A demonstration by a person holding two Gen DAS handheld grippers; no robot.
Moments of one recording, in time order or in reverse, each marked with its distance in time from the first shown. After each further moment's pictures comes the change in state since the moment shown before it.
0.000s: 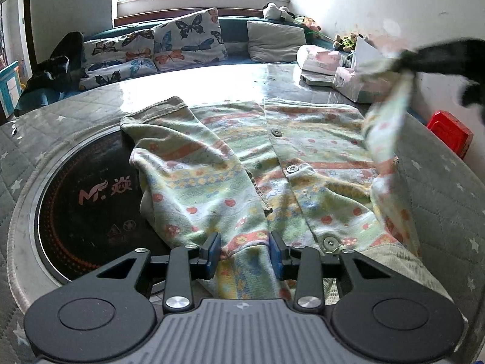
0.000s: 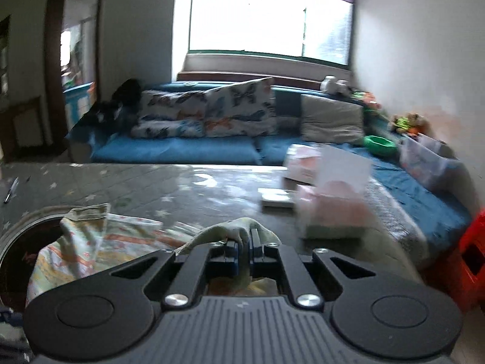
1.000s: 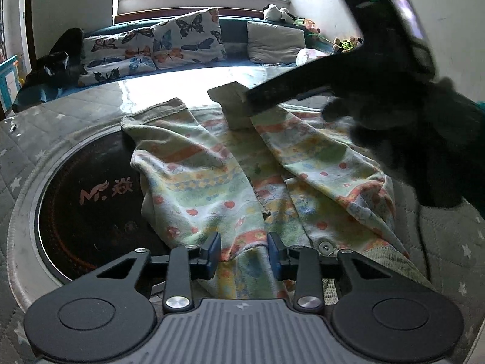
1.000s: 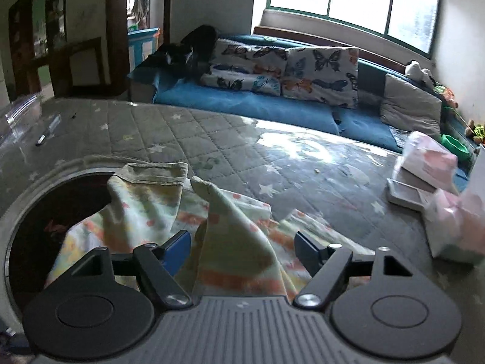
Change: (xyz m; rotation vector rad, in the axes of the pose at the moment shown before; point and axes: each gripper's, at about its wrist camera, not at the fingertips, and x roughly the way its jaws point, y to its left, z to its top) left arm -0.008 0.003 0.004 -0.028 0.002 -0.027; right arm 0.112 0.128 0.002 -0.206 0.176 0.237
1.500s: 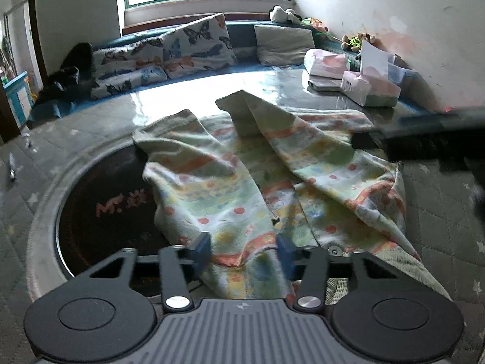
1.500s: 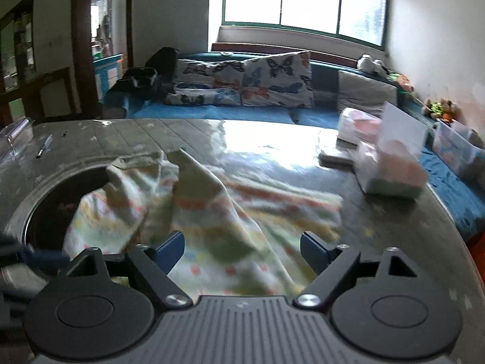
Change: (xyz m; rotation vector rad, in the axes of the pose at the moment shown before) left arm -0.002 -0.008 0.003 0.040 -0.013 0.074; right arm -0.102 -0.017 -0.068 0.137 -0.070 -0.097
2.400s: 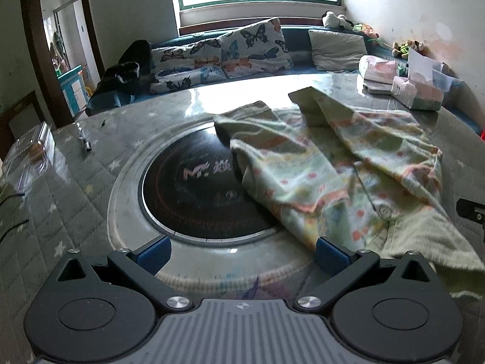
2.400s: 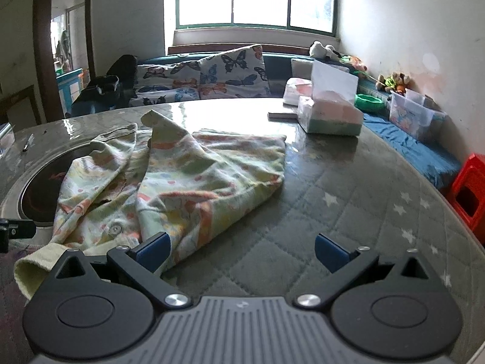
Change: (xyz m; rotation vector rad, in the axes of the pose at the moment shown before) left arm -0.054 0.020 -0.034 -0.059 -0.019 0.235; right arm -0.074 -0.005 -0.094 0.136 -0.008 -0.142
